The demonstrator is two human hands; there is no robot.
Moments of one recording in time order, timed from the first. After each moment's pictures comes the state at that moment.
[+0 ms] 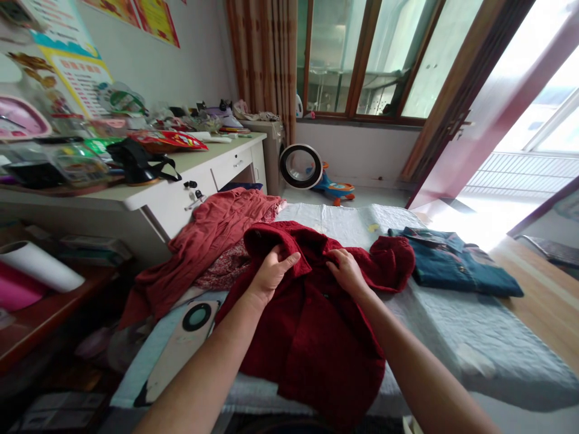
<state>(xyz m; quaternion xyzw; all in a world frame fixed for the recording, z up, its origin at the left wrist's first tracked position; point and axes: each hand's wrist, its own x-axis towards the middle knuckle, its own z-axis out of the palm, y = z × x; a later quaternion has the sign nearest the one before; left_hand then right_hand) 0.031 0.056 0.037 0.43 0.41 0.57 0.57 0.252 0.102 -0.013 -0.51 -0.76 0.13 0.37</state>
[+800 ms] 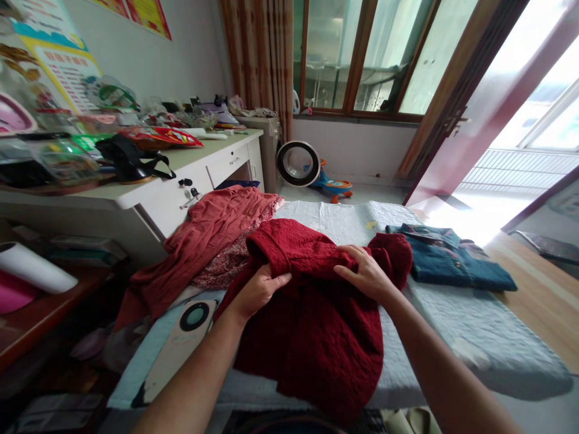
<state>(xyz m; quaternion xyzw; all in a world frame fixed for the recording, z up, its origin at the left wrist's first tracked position) 0.007 0.019 0.048 0.63 0.40 0.43 0.51 0.282 0.055 0.058 -0.47 -0.81 0.16 0.32</state>
